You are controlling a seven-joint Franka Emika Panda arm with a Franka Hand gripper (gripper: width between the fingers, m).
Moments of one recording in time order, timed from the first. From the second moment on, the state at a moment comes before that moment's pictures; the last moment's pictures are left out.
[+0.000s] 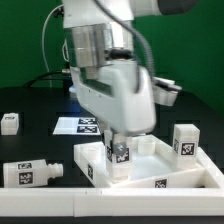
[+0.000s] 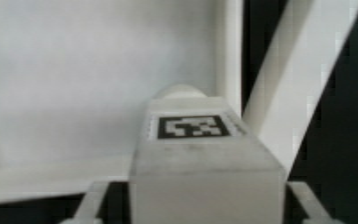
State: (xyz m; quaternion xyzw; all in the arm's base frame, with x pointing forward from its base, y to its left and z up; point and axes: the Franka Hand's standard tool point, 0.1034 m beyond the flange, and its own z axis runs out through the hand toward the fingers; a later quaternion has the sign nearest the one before) arm 0.630 -0.015 0.074 -0.76 0.64 0.03 0.09
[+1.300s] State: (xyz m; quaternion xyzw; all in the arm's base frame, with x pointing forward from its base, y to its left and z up) arm 0.631 -0.003 0.078 -0.97 0.24 -0.04 0.05
